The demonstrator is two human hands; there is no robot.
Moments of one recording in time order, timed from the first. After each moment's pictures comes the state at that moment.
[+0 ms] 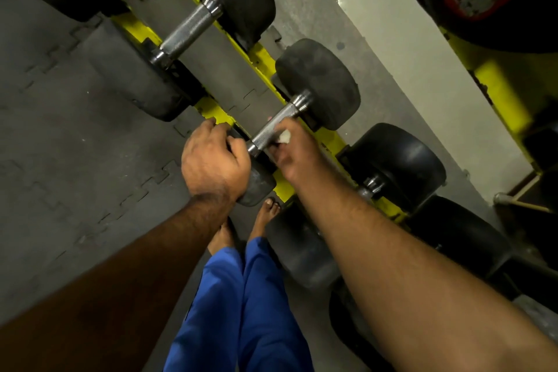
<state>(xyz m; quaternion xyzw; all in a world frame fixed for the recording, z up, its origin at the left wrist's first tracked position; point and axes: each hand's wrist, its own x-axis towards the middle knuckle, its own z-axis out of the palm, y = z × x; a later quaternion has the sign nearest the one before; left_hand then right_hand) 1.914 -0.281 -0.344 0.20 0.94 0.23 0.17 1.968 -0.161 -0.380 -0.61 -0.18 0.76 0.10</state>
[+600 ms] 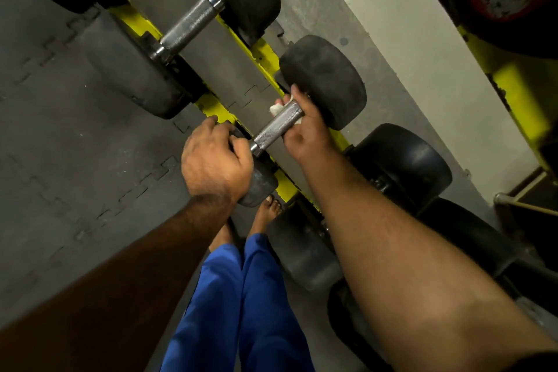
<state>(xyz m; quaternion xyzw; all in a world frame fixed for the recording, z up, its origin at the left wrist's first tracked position) 1.914 -0.282 -0.345 0.21 0.93 0.23 0.18 1.955 -0.138 -0.380 -0.57 -0.14 0.80 0.15</state>
